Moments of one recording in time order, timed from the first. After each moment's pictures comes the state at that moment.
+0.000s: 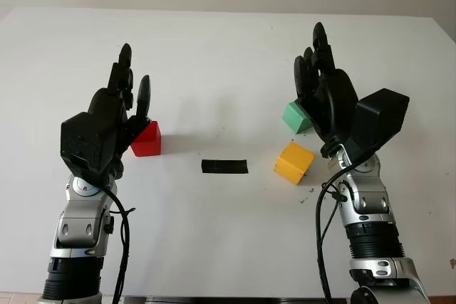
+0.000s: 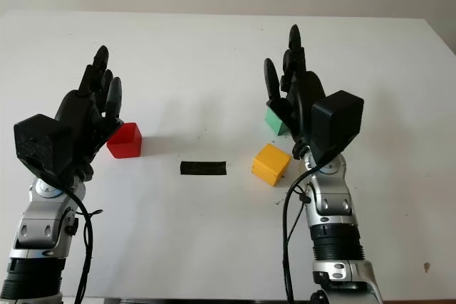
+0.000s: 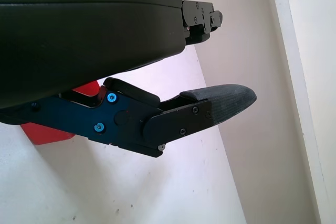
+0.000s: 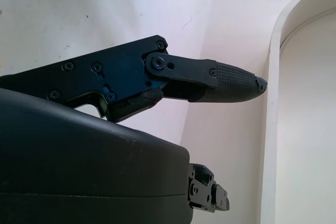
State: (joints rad) left arm -0.30 0.23 0.14 -0.05 0.00 0.16 -0.05; right arm -0.49 -0.14 -0.09 0.24 0.08 -0.01 0.13
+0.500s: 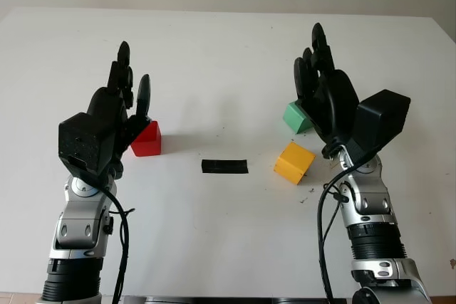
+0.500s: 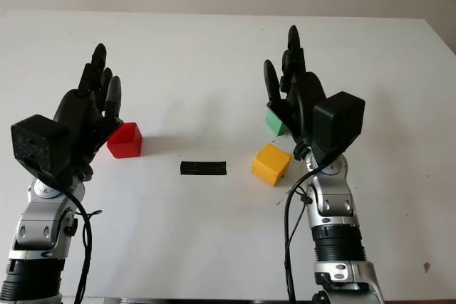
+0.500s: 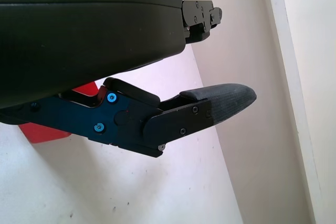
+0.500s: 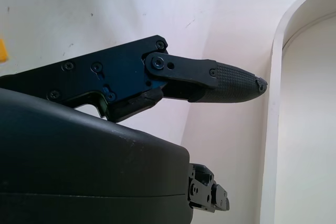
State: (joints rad) left arm -0.29 0.23 0.14 -0.06 -0.02 0.15 -0.05; right arm -0.49 -0.17 -0.10 0.24 0.08 -0.01 0.15
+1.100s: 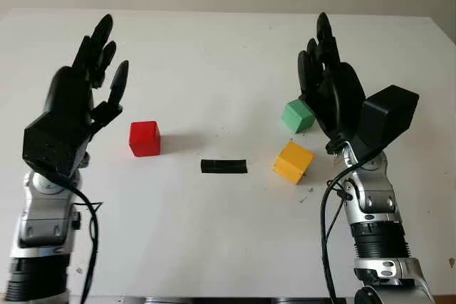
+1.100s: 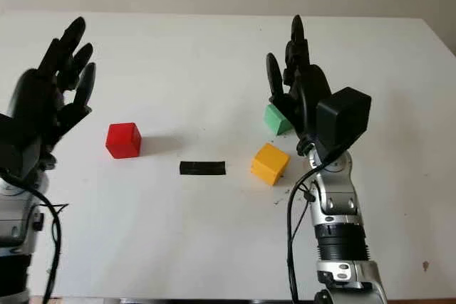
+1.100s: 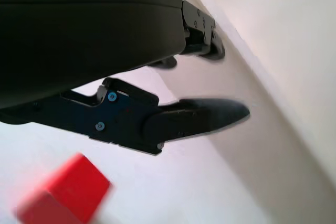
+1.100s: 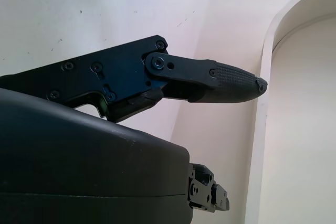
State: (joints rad) left arm -0.29 0.54 0.19 -0.13 0.20 0.07 -0.18; right arm -0.49 -0.16 -0.09 0.19 0.08 -0.01 0.14
